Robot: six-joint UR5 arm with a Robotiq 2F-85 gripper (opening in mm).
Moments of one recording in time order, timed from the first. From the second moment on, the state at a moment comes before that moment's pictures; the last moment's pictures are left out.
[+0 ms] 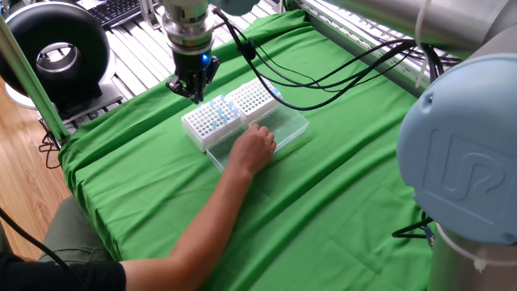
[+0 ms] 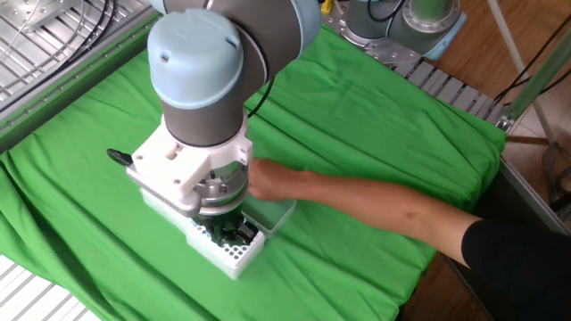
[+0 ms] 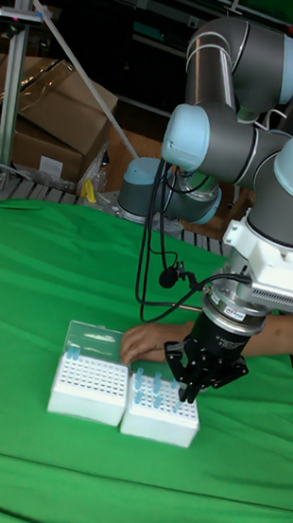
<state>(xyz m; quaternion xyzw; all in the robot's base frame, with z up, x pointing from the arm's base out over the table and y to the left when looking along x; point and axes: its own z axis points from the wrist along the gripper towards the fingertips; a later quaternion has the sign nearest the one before) 0.657 0.118 0.107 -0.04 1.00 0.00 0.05</state>
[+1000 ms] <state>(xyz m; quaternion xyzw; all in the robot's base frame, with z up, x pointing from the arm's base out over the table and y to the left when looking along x) 0.649 0.109 0.144 -0.04 1.00 0.01 0.06</state>
